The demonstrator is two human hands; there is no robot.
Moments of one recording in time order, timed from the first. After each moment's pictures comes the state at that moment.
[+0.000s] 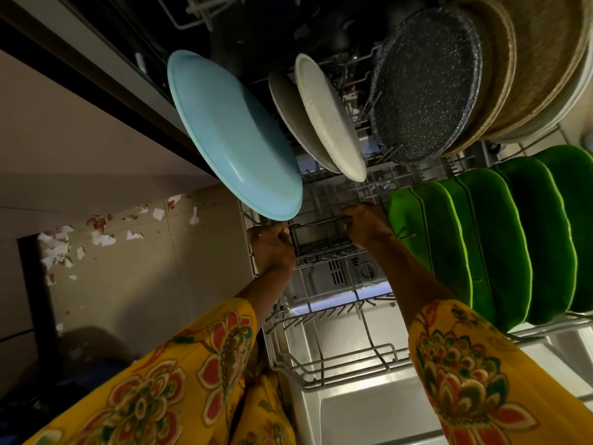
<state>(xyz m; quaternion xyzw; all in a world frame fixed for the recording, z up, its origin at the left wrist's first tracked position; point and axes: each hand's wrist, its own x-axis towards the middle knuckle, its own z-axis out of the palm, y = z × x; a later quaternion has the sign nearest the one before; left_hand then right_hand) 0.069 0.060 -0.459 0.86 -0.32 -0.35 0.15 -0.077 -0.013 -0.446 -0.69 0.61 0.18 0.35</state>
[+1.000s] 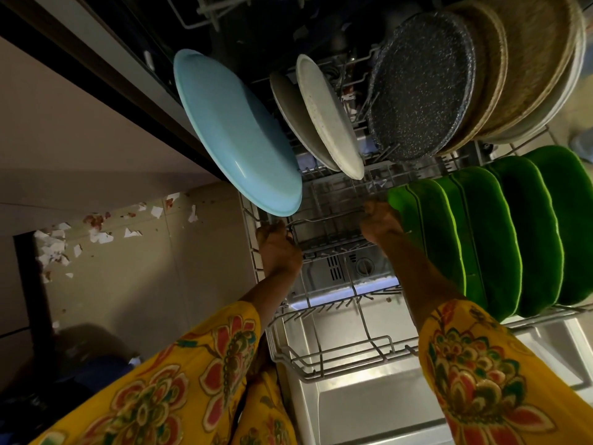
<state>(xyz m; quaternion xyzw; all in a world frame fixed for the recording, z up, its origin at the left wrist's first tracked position) 0.062 0.062 -0.424 0.85 -0.34 -0.40 0.03 -0.091 -0.011 -0.438 -0.54 0.73 0.13 0.41</state>
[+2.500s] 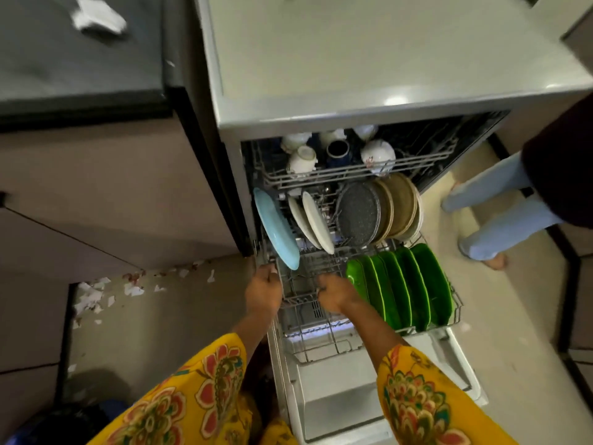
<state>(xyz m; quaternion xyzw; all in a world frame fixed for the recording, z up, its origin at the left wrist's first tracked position) 0.109 0.122 -0.170 0.80 -0.27 -0.45 0.27 -0.027 0.081 -0.156 -0.63 0.62 0.17 0.43</state>
